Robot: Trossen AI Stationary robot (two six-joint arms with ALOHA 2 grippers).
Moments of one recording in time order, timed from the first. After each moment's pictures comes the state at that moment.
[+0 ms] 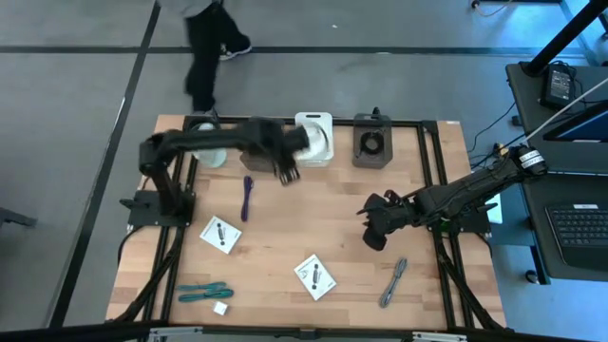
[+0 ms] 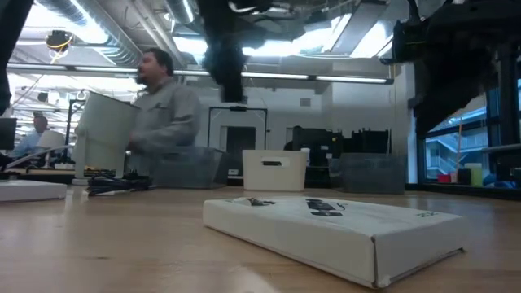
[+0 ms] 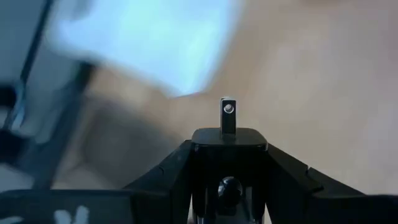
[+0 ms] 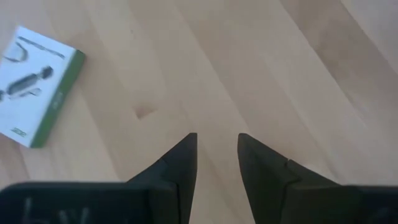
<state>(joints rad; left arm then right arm) 0.25 1.75 1.63 -1.10 -0.27 -0.19 0.35 1.24 0.76 -0.62 0.27 0.83</state>
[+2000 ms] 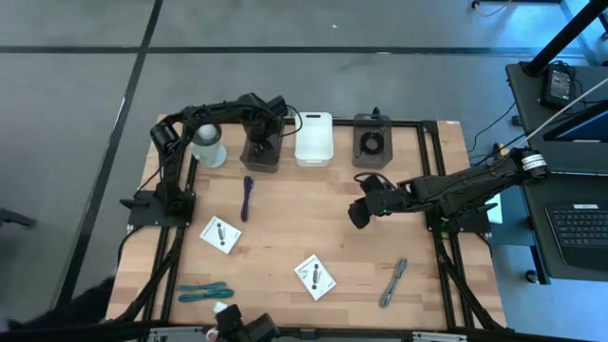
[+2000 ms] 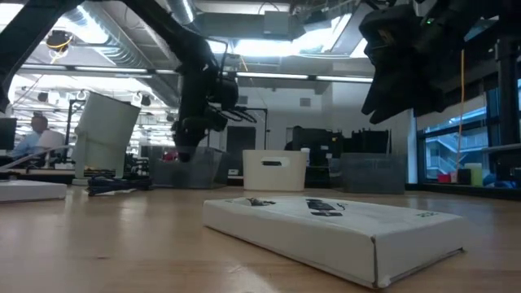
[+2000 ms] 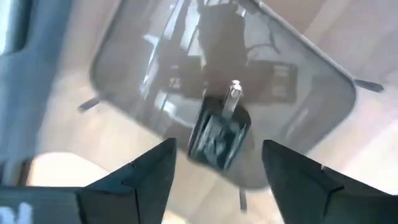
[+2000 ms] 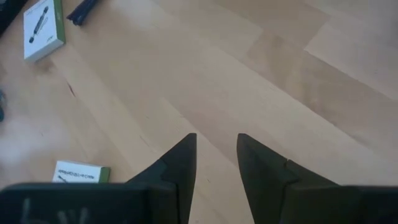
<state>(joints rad) 0.68 1.93 1.47 -1.09 -0.09 0.14 0.19 1.24 0.76 -0.44 0.32 1.01</state>
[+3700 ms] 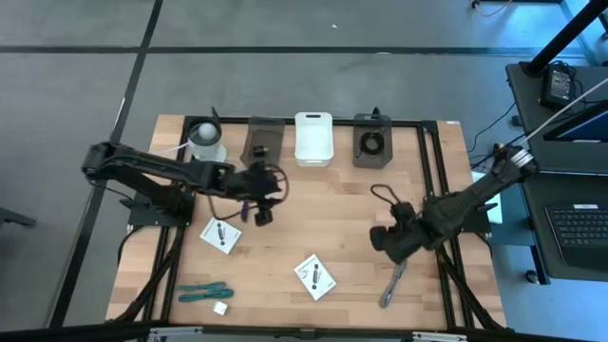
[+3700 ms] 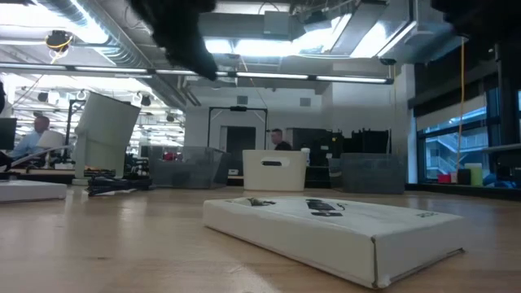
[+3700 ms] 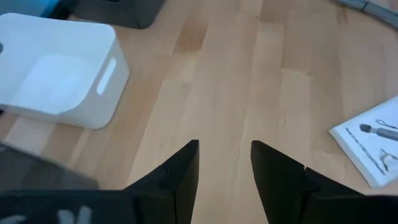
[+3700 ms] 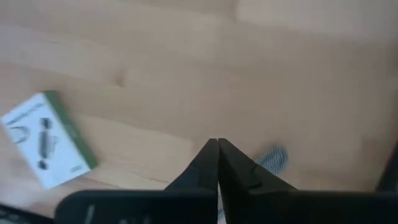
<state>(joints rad) -0.09 1.26 0.94 -0.44 -0.24 -0.22 0.60 1.35 1.07 -1.15 0.14 2.03</state>
